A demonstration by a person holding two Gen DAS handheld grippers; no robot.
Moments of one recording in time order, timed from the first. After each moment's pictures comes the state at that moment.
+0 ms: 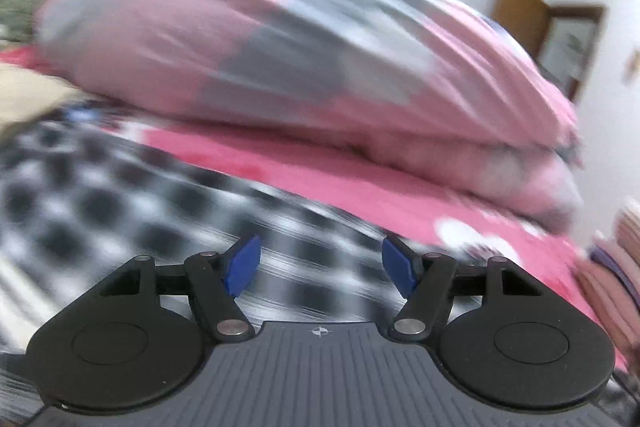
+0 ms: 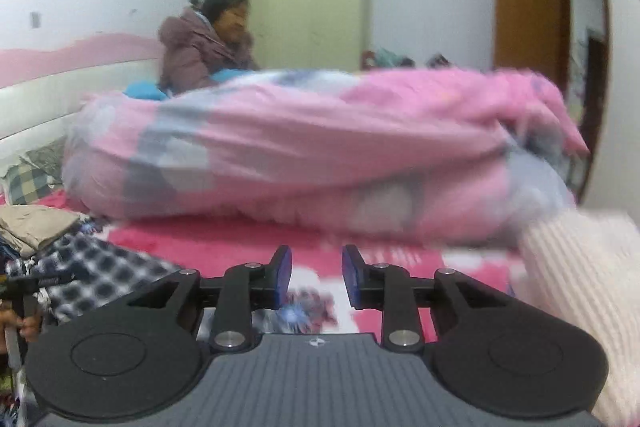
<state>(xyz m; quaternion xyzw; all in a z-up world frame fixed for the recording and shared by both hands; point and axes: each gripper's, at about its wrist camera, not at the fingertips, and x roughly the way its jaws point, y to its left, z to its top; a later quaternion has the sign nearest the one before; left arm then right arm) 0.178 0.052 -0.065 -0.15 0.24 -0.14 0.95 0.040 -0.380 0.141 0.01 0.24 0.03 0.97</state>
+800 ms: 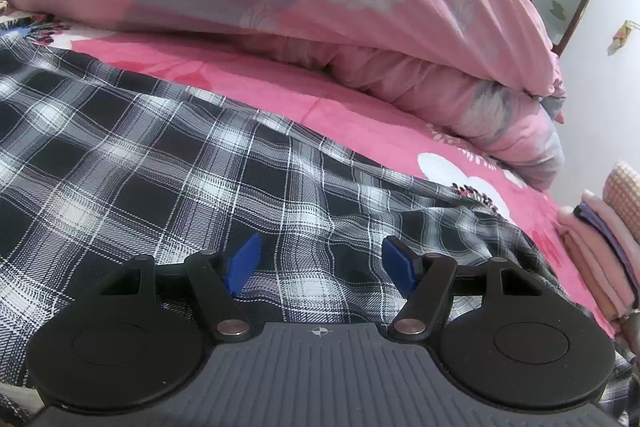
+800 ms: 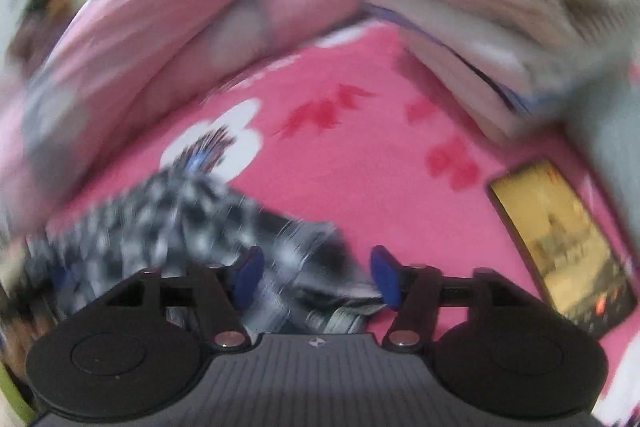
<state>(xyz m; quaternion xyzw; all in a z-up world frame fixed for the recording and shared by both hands) 0.215 0.035 -0.113 -0.18 0.31 -0.19 0.92 -0.010 -0.429 -0.006 0.16 0.36 -0.08 0.91</state>
